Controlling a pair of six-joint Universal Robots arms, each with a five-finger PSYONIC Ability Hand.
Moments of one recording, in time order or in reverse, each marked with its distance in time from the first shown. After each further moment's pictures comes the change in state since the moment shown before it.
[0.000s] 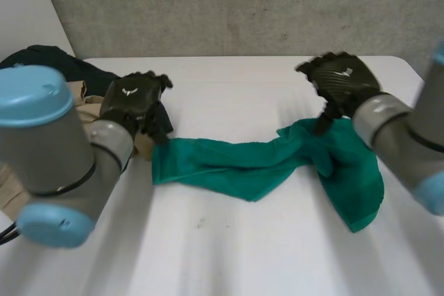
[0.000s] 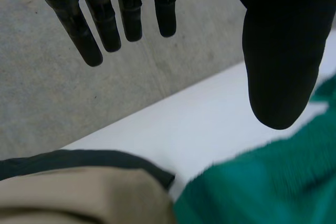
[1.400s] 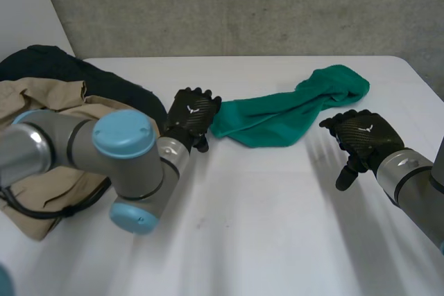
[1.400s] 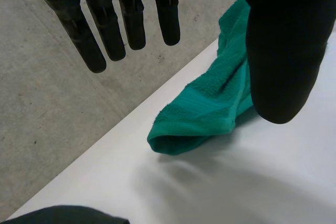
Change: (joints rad) left arm -0.096 -0.439 0.263 0.257 0.108 0.215; right arm -0.094 -0.054 0.301 -0.077 -0.011 -0.066; left_hand 0.064 0.067 0.068 0.057 0.053; right_hand 0.000 0.000 0.000 0.000 0.000
